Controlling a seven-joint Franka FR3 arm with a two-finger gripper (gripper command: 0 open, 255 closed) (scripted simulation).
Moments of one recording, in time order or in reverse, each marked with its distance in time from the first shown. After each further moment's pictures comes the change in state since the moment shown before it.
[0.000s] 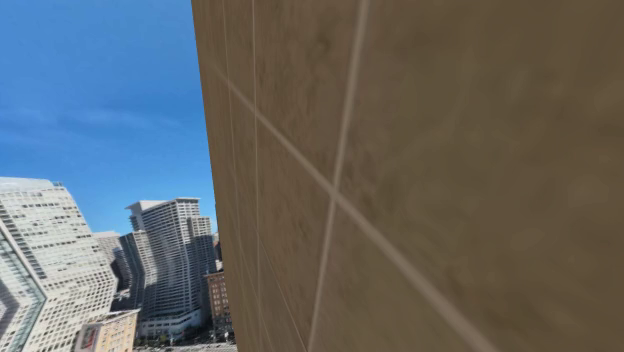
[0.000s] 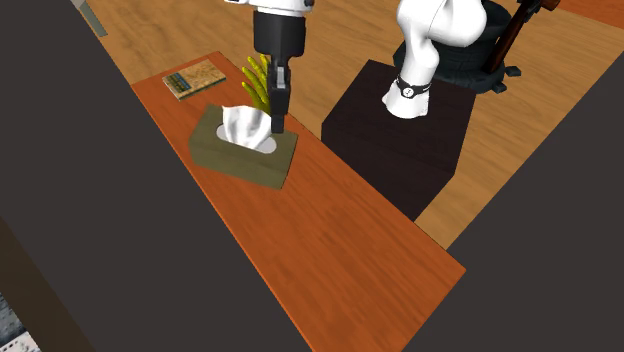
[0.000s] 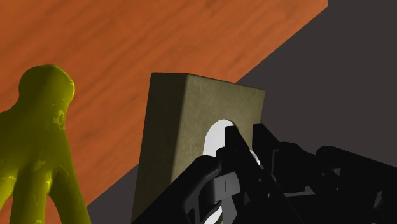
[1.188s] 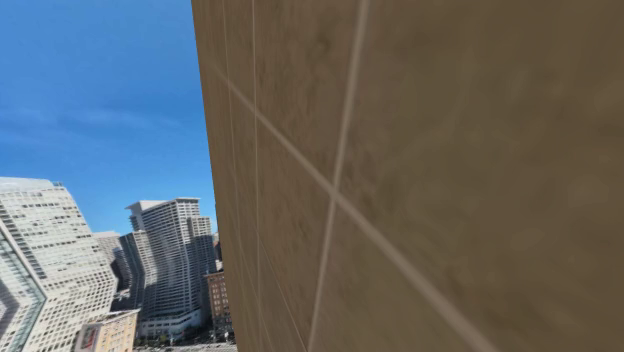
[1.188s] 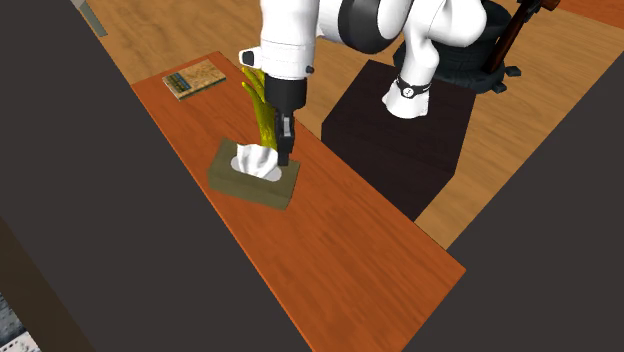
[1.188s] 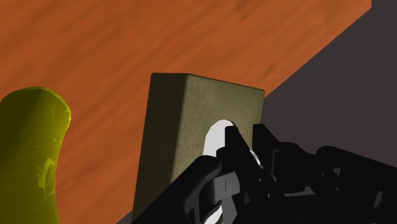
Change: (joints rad) arm 0.004 0.077 0.010 -0.151 0.075 0.220 -0.084
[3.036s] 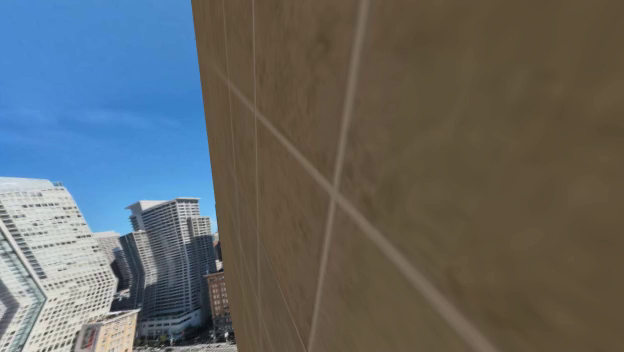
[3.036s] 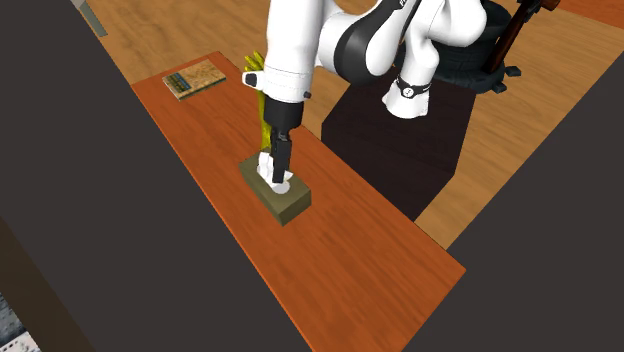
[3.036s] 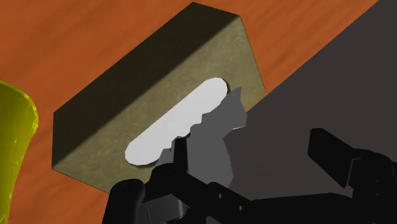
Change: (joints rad) arm 0.000 0.073 0.012 -0.059 0.092 0.217 -0.100
